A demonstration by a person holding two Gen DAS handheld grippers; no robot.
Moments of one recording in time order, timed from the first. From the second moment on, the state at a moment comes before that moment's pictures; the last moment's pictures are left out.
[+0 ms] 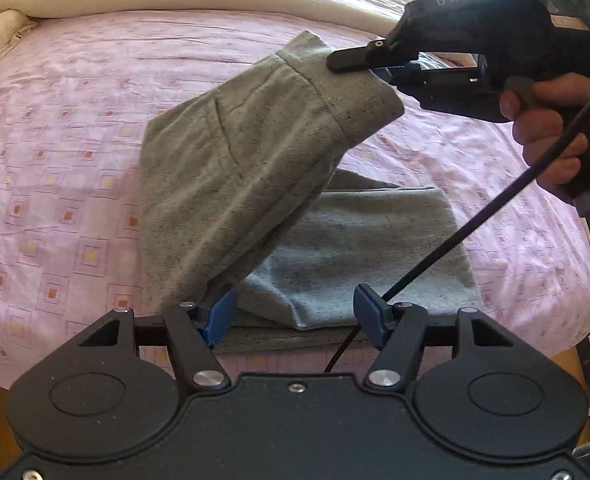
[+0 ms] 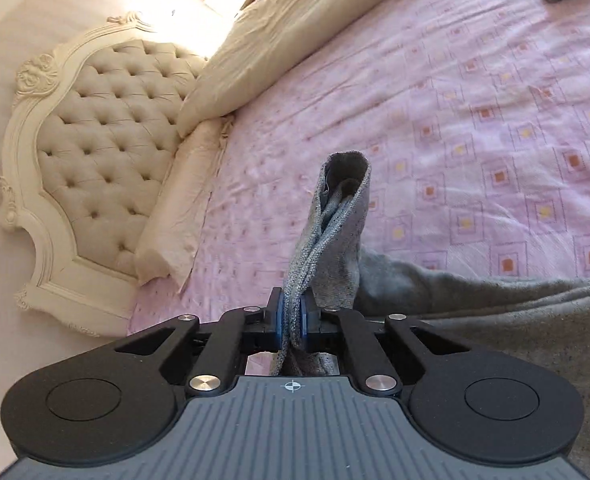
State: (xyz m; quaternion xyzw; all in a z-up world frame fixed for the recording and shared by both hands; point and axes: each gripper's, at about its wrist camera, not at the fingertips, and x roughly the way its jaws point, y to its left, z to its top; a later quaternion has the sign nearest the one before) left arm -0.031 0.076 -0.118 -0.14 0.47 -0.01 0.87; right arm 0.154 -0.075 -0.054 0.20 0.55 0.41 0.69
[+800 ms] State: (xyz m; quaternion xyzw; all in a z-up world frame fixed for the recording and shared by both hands) left arm -0.008 0.085 -0.211 -0.14 0.57 0.06 0.81; right arm 0.130 -0.165 -0.080 0.19 0.57 0.31 0.74
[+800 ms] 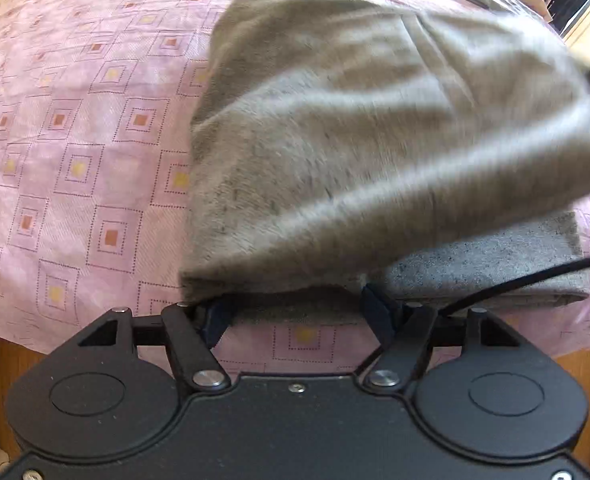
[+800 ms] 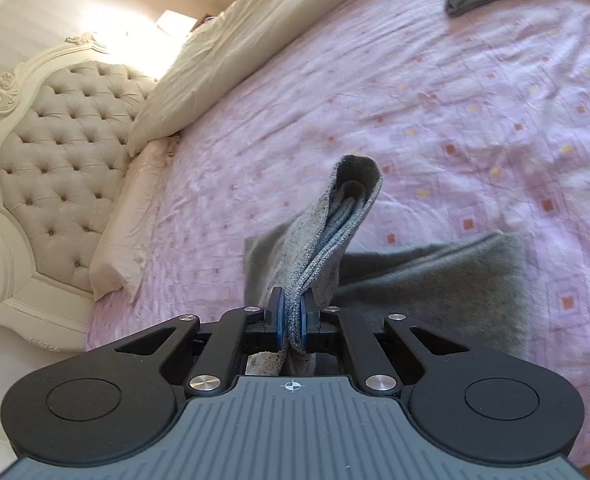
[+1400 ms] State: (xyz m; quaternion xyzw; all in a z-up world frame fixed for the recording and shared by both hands) left arm -0.047 0.080 -0.159 -0.02 0.57 0.02 0.82; right arm 0.131 -0.236 -0.114 0.16 0.56 0.18 0.79
